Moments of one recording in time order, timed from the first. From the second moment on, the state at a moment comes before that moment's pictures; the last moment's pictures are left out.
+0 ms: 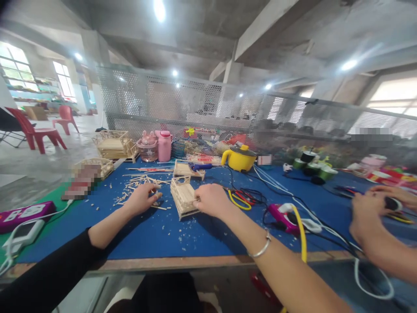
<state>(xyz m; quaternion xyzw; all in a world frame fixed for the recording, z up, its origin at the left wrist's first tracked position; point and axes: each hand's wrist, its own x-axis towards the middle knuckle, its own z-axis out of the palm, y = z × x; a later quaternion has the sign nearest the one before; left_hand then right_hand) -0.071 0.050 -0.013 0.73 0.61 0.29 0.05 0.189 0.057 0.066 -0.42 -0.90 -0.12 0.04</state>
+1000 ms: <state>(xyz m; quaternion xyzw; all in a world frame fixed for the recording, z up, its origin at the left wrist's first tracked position) -0.054 -0.002 -0.007 0.71 0.62 0.29 0.19 0.212 0.086 0.030 -0.44 -0.81 0.29 0.27</state>
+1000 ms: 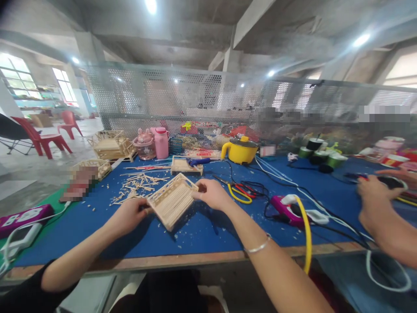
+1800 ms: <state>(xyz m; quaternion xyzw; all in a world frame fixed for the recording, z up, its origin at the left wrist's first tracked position) -0.046 0.073 0.005 0.54 0.43 0.49 0.54 0.219 0.068 0.025 -0.34 -0.53 0.66 0.40</state>
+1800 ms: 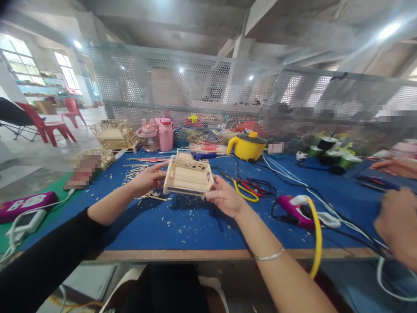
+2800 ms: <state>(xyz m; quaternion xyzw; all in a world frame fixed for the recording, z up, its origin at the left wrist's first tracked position) 0.004 -0.027 -0.011 0.68 0.57 0.45 0.12 0.134 -0.016 -0.018 -0.29 -0.34 0.71 0.53</state>
